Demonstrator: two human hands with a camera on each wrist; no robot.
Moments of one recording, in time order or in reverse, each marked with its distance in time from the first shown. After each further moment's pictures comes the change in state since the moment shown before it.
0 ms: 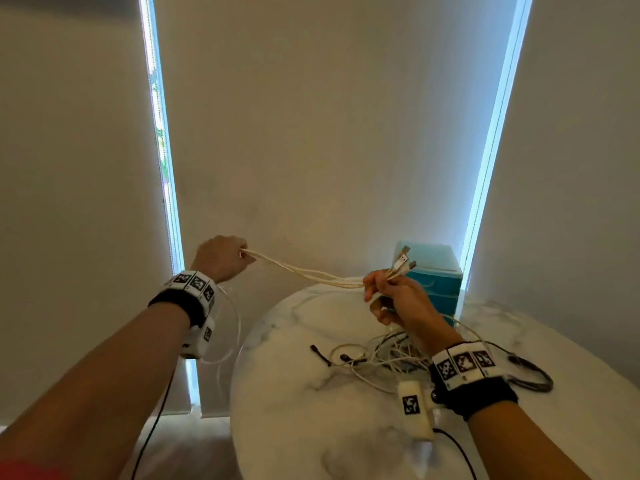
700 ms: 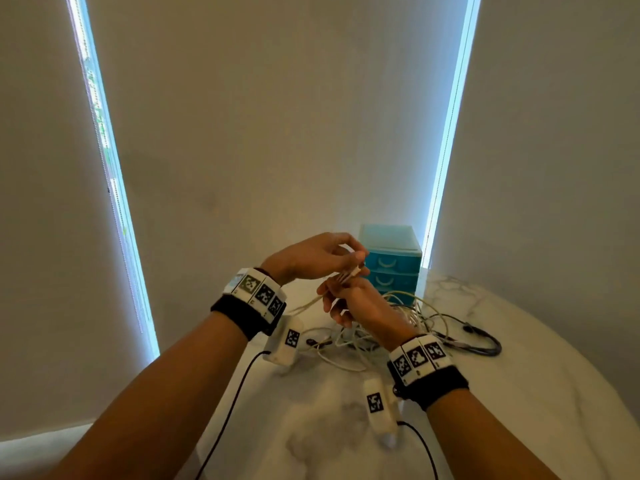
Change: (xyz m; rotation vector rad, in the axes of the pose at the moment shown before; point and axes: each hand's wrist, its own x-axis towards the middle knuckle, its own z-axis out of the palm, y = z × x) left_hand -0.032 0.223 -0.021 -0.876 -0.524 0.480; right_hand -0.010 0.023 0.008 -0.204 -0.135 0.029
